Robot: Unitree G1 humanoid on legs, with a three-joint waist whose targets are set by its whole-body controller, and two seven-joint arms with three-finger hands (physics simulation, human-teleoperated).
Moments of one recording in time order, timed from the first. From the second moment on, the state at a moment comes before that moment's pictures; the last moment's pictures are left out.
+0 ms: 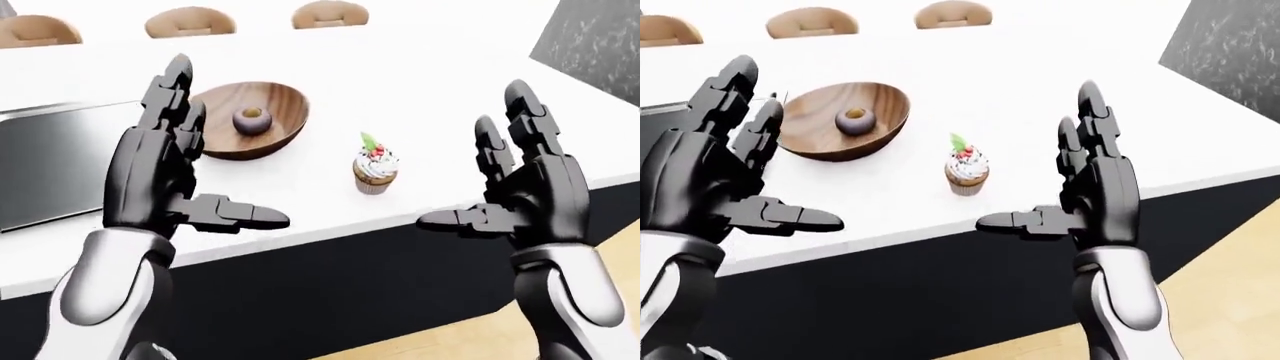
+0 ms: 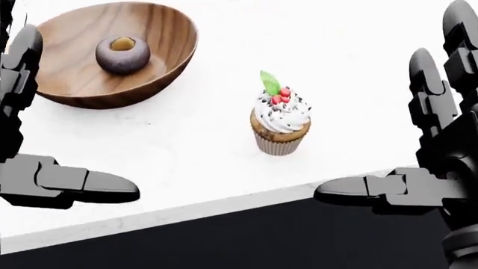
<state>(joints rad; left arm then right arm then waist) -0.49 0.24 0.19 -1.03 -0.10 1.26 -0.07 -0.23 -0.14 -0.24 -0.94 0.26 0.88 -0.08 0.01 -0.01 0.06</state>
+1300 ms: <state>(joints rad) -0.42 0.14 0.05 -0.26 1.06 0.37 -0.30 -0.24 -0.31 -0.20 -1.03 0.57 0.87 -0.33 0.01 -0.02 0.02</state>
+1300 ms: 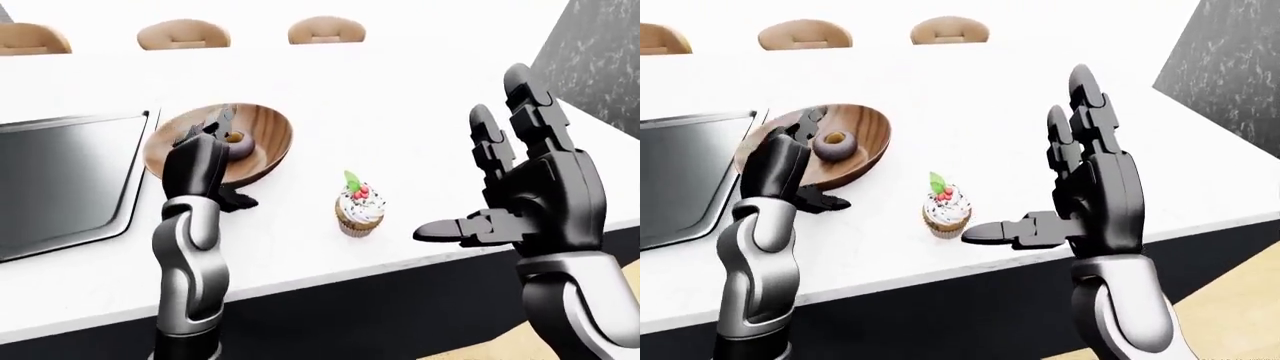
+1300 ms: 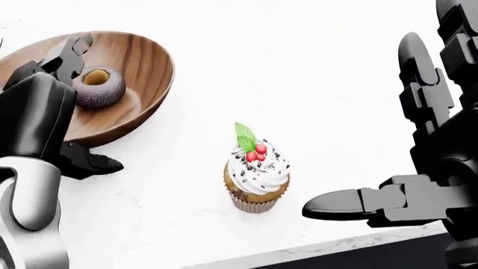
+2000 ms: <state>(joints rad) -0.45 0.13 0.03 -0.34 1.10 0.40 -0.35 -0.21 -0.44 -0.18 -1.03 0.73 0.79 -0.47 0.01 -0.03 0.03</state>
